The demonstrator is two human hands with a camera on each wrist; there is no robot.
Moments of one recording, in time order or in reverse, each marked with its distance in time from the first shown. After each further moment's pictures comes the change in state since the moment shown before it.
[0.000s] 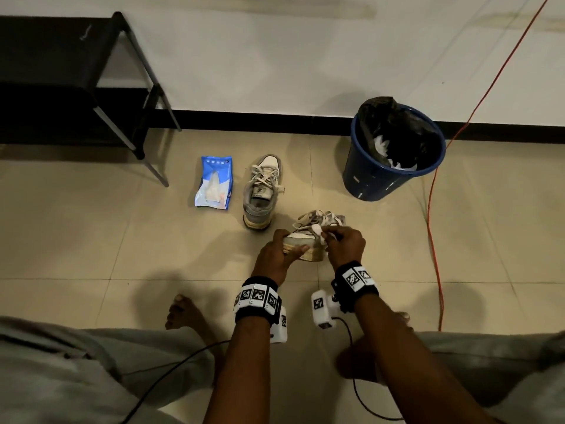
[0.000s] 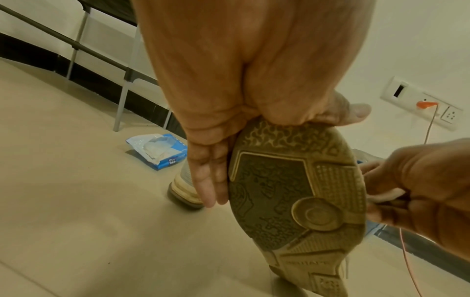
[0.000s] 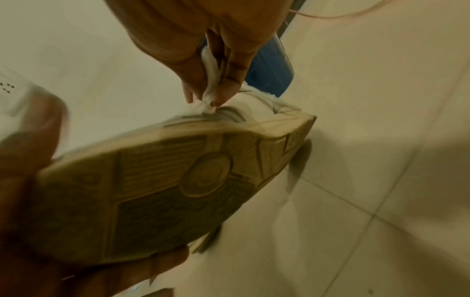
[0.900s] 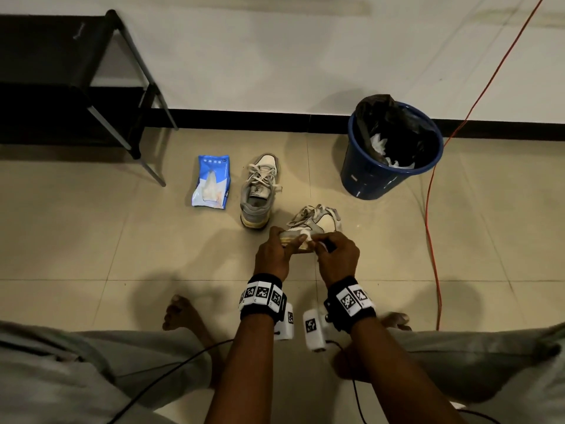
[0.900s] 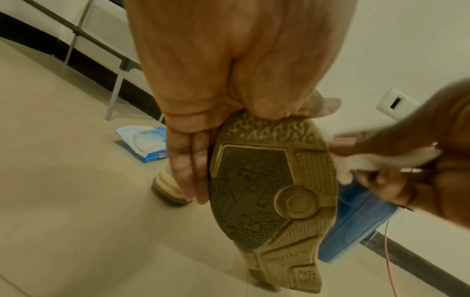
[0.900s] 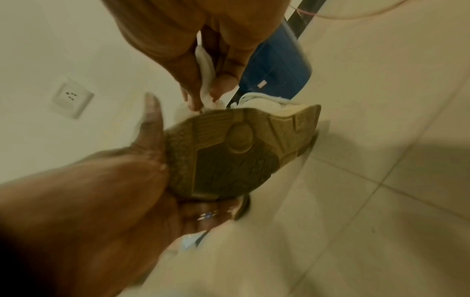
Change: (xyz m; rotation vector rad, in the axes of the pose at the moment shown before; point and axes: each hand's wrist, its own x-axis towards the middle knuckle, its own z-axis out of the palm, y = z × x) left_hand 0.005 0.012 0.007 0.007 0.118 -0.082; right_hand -0.035 -0.010 0.003 0.096 0.036 -0.095
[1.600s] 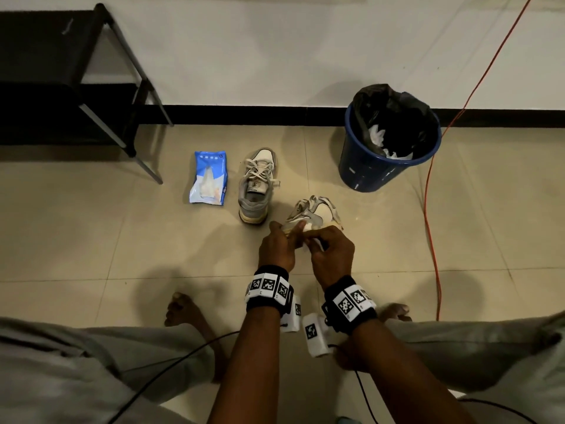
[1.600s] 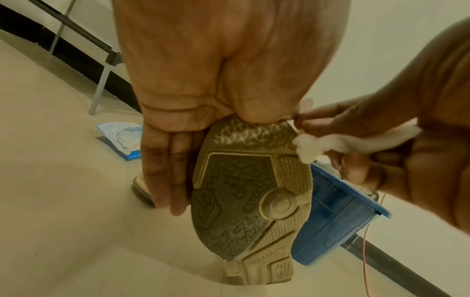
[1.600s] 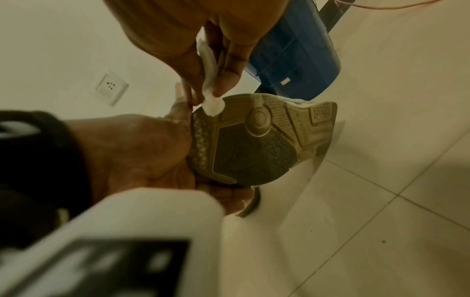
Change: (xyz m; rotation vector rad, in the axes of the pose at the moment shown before) left_hand 0.001 0.017 0.005 0.014 -0.015 -0.108; right_hand -0.013 -0.008 -0.001 -0.010 0.008 -0.217
